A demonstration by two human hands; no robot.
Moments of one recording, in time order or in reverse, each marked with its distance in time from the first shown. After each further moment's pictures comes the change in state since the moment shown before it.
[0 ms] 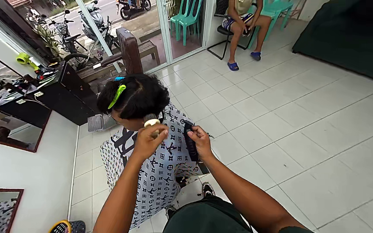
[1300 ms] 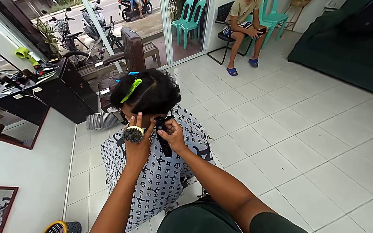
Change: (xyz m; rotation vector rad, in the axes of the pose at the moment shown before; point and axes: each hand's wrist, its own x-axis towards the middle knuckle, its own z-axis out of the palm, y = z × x) left_hand -0.055 -0.058 -0.041 1.086 0.346 0.194; right_hand 0.002 0.025 0.128 -0.002 -0.192 -0.136
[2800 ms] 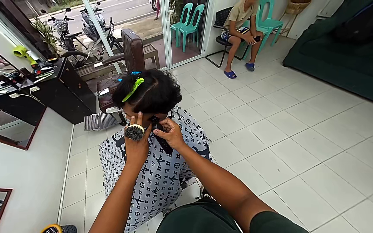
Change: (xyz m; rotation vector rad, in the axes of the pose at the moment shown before) left_hand 0.002 -0.007 0.006 0.048 -0.036 -0.023; right_hand 0.012 -0.012 0.004 -0.113 -0.104 0.126
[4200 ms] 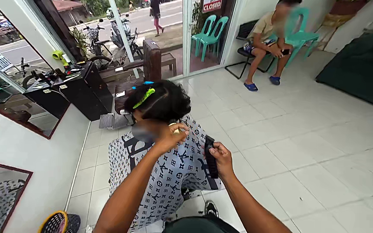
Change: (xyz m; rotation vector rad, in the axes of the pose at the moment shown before) left_hand 0.079 0.073 -0.033 -1.173 -0.679 -0.397; right_hand -0.072 -0.001 -0.132 0.162 0.236 0.016
